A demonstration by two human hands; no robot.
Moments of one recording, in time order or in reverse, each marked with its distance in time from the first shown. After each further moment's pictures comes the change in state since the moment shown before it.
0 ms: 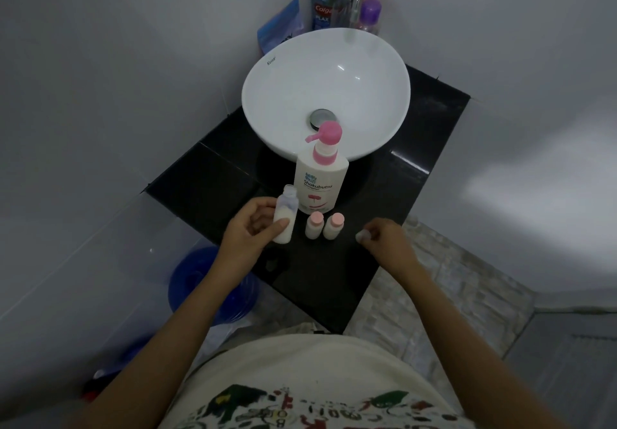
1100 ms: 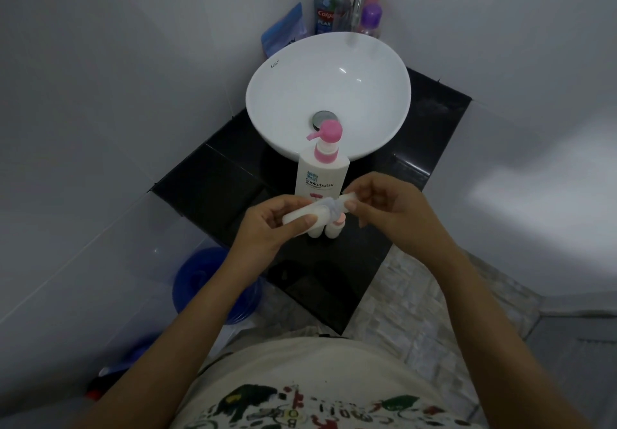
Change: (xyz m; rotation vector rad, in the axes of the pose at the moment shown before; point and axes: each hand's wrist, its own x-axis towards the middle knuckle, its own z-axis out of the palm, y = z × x) left_hand -0.023 0.048 0.018 -0.103 -0.141 0.053; right_hand -0.072 -0.091 -0.090 0.390 -0.074 -0.445
